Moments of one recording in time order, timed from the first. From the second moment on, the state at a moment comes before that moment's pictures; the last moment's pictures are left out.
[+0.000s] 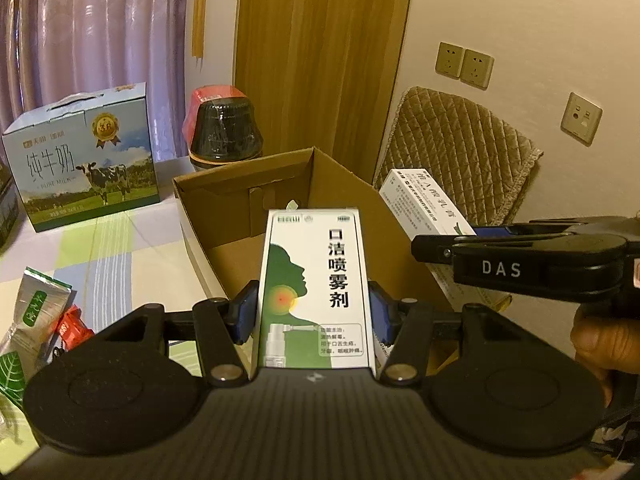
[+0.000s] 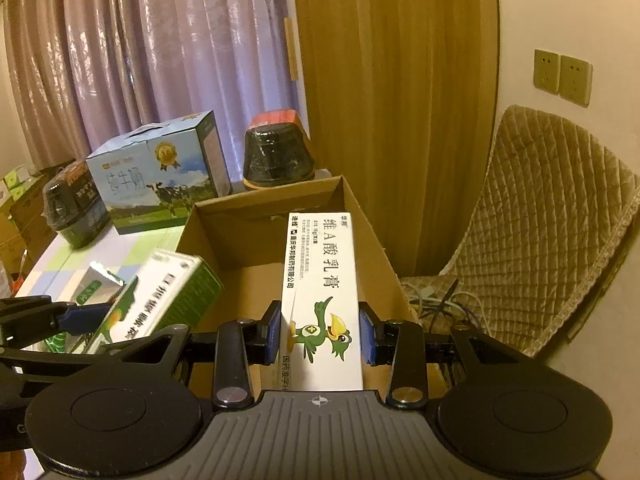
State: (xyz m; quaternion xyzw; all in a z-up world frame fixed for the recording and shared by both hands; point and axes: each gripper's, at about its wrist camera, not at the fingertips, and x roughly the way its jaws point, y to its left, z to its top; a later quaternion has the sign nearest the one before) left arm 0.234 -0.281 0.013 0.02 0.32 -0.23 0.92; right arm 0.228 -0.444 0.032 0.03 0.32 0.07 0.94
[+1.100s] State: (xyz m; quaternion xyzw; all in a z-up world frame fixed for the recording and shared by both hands) left arm 0.208 -0.196 0.011 -0.02 0.32 -0.17 0.93; right arm 0.222 -0.427 0.039 0.05 0.31 0.08 0.95
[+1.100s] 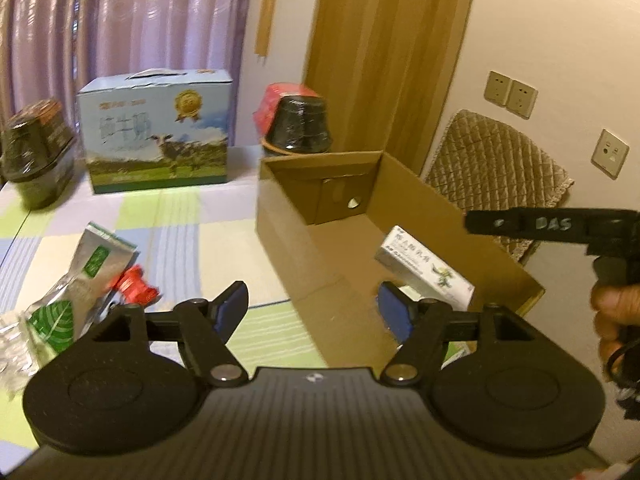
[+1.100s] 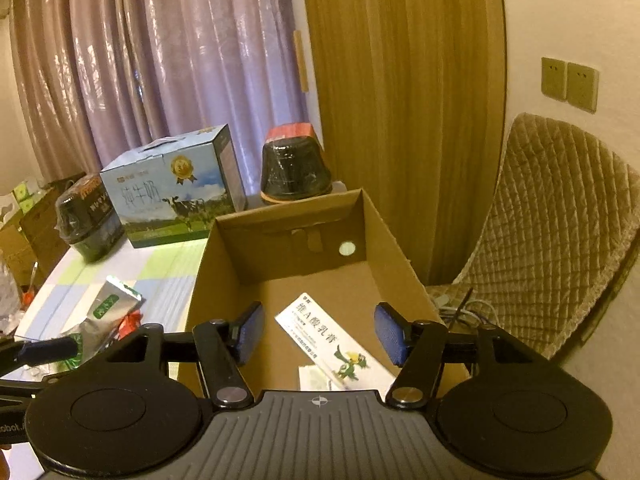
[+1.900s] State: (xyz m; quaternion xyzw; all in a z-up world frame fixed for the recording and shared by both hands) left arm 0.100 -0.029 0.005 -0.02 0.33 -0.03 0.94; right arm 0.109 -0.303 0.024 0.08 0.32 0.18 0.93
